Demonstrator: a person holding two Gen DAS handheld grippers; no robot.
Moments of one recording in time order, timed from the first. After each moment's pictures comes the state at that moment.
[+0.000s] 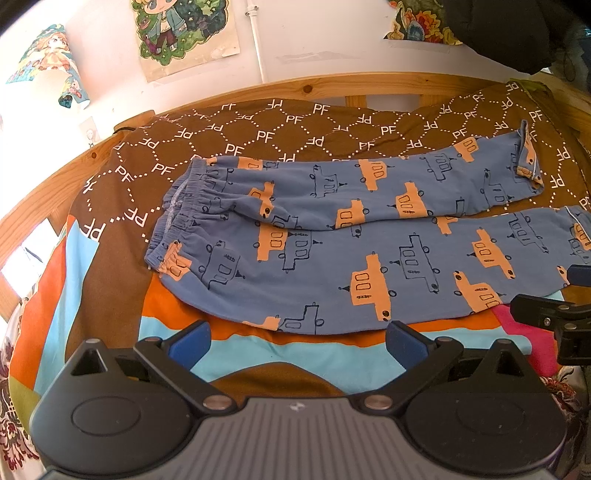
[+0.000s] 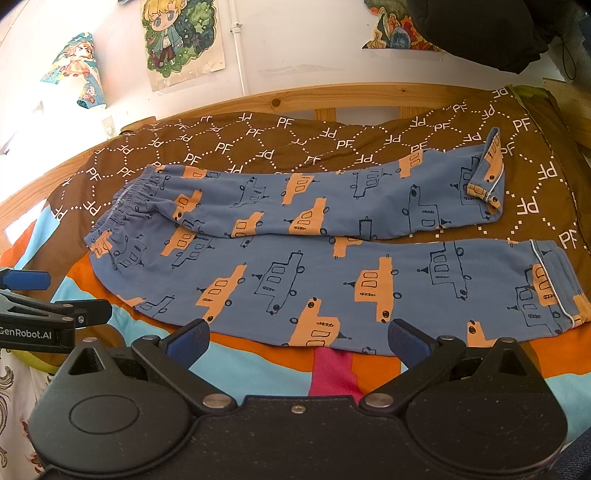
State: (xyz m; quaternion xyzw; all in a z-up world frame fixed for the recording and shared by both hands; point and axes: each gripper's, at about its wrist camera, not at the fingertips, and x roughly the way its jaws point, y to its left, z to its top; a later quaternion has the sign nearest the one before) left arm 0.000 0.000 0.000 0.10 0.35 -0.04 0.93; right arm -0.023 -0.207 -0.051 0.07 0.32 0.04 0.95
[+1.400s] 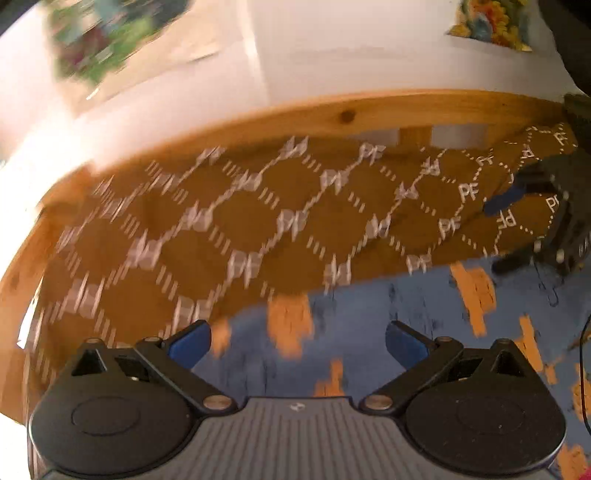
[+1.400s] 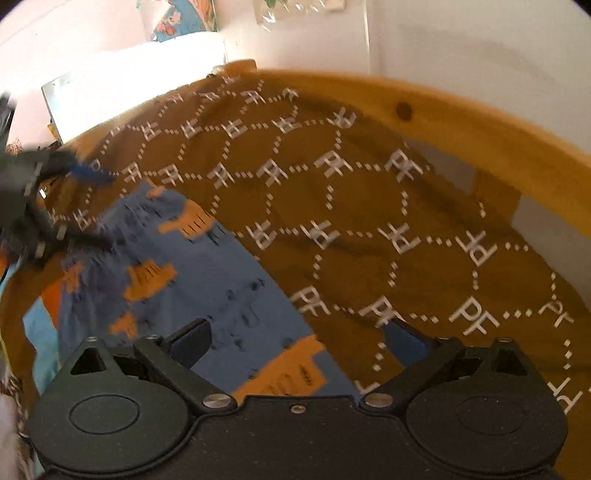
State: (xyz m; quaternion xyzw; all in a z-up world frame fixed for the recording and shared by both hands) left arm 0.304 0.029 0.051 0.15 0.39 -0.11 0.90; right arm 0.382 -0.254 -0.029 -0.08 0.40 0.37 0.83
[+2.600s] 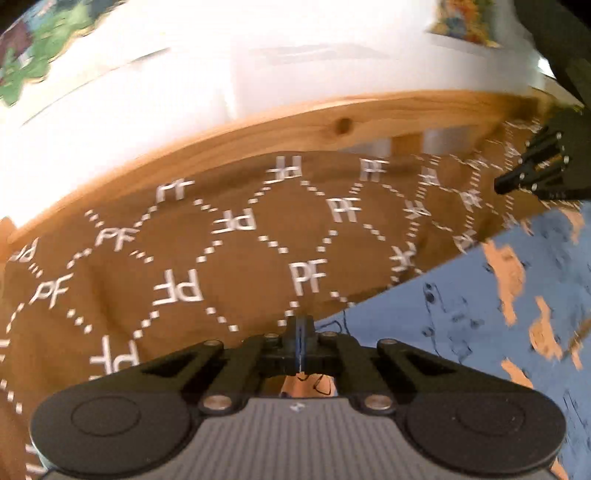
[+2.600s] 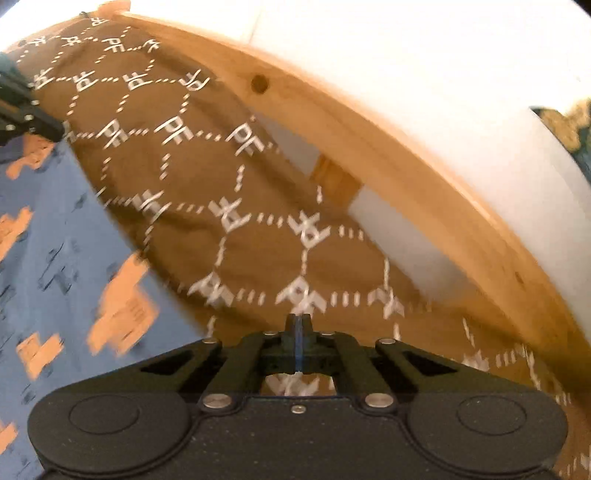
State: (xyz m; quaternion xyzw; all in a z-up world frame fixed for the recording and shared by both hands) left arm 0.401 0.078 0.029 0.17 0.37 -0.22 0.89; right arm 0.415 -0.234 -0.009 -0.24 0.42 0.12 0.87
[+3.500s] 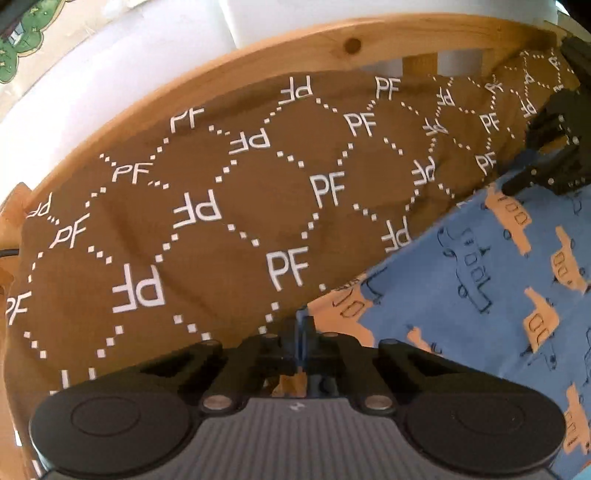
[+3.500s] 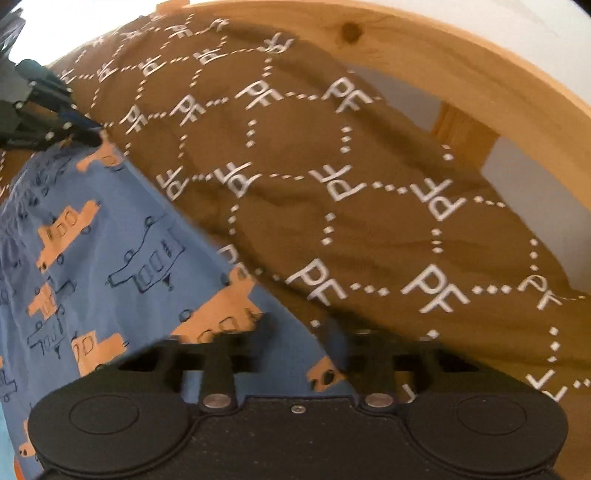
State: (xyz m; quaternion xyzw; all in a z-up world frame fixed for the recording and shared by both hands) left arm 0.388 0.083 0.014 0.24 0.45 -0.18 0.84; right arm 0.416 -0.224 -0.065 -0.15 0.46 0.29 0.83
